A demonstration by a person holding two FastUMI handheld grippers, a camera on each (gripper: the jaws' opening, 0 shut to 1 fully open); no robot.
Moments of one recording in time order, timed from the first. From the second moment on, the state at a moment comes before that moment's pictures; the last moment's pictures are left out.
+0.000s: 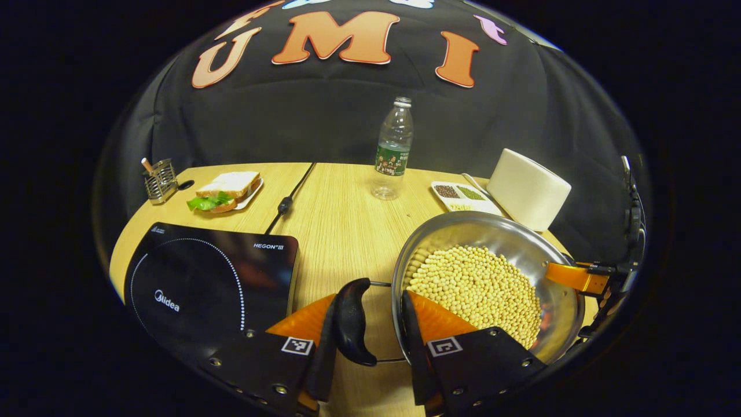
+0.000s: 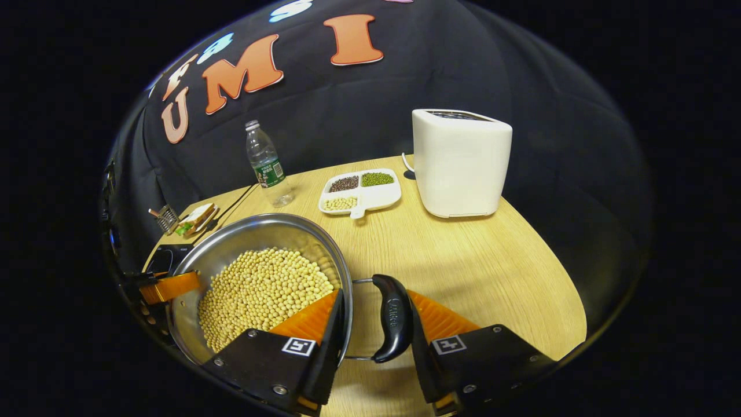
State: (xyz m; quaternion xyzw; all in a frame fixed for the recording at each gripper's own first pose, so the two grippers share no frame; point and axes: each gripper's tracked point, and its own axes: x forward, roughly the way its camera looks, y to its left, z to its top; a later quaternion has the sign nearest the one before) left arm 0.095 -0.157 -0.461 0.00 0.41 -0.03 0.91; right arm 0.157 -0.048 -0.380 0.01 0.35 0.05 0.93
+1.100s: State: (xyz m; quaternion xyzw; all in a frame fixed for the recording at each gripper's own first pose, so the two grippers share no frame) left arm 0.020 -0.043 -0.312 -0.01 0.36 -0.01 0.93; right arm 0.057 0.079 -0.272 0.05 0.31 0.06 0.95
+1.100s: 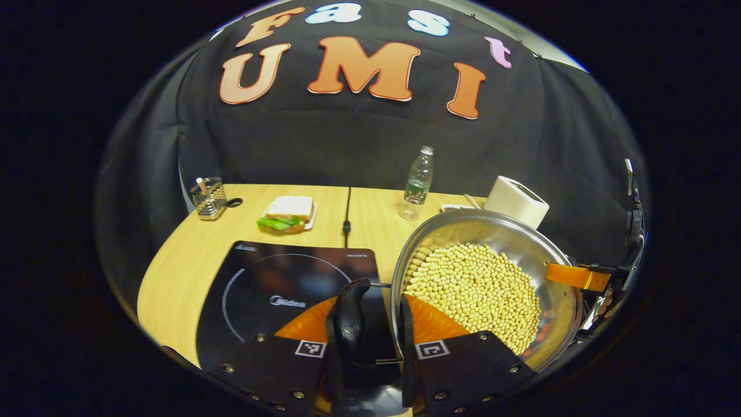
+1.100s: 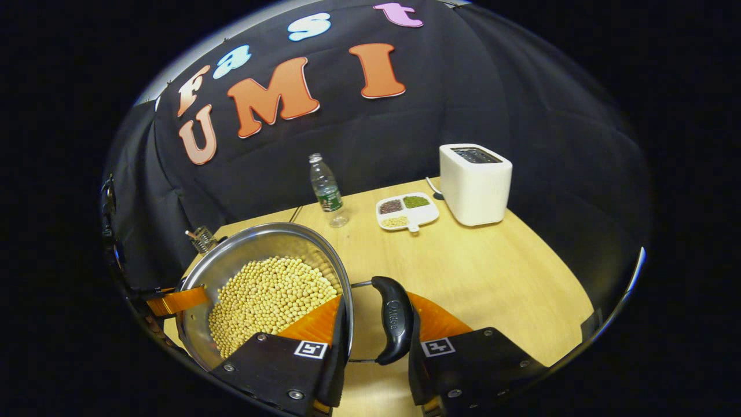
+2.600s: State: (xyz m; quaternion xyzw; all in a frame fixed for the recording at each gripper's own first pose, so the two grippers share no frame) left arm 0.017 0.175 -0.339 -0.02 0.42 0.01 0.91; right arm 0.039 0.277 -0.339 0.07 0.37 0.07 0.92
